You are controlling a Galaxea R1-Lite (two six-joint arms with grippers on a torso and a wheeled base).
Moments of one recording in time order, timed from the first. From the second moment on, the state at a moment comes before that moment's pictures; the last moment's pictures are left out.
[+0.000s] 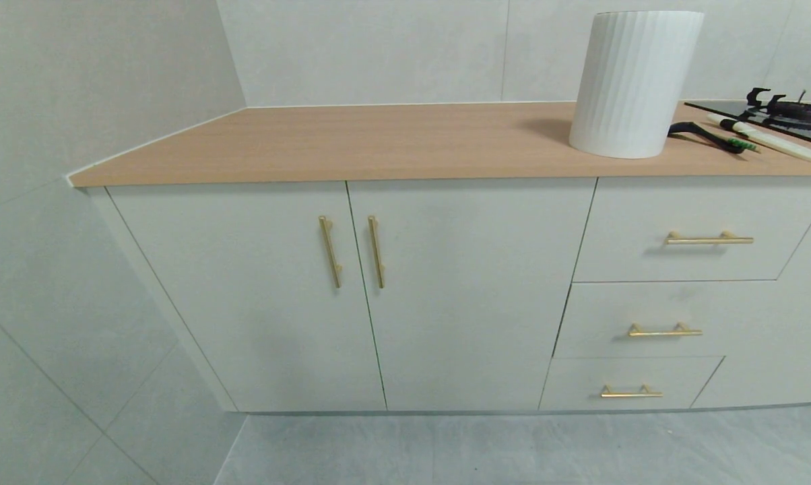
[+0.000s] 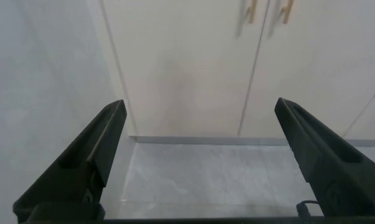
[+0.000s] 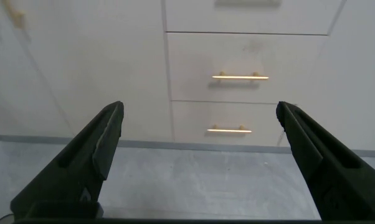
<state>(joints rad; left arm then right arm) 0.01 0.00 0.00 0.00 0.01 0.00 0.00 0.00 0.00 0.00 0.05 0.00</state>
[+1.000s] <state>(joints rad) 0.01 0.00 0.00 0.00 0.01 0.00 0.00 0.00 0.00 0.00 0.04 0.01</state>
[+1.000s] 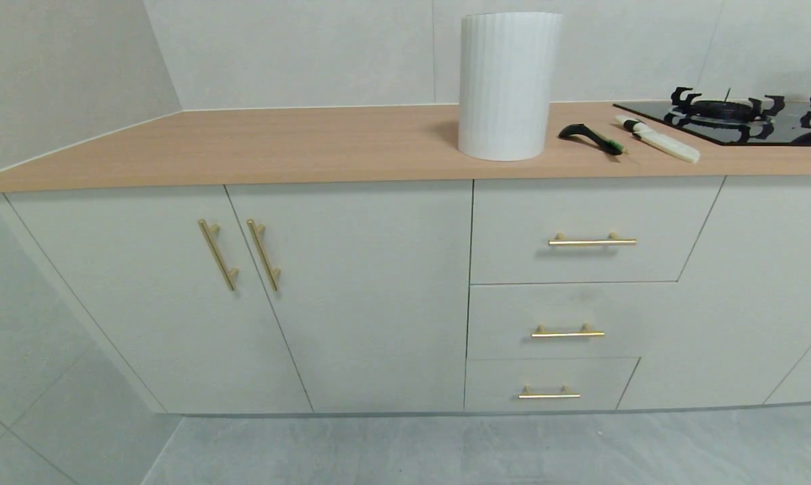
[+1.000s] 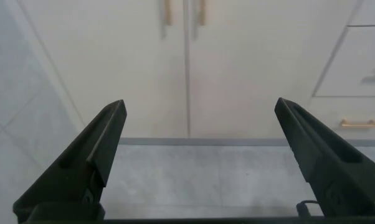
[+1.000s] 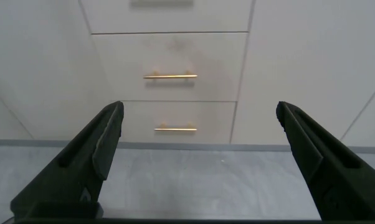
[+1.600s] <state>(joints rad) 0.01 0.00 0.00 0.00 0.01 0.00 0.00 0.00 0.00 0.00 0.04 0.01</state>
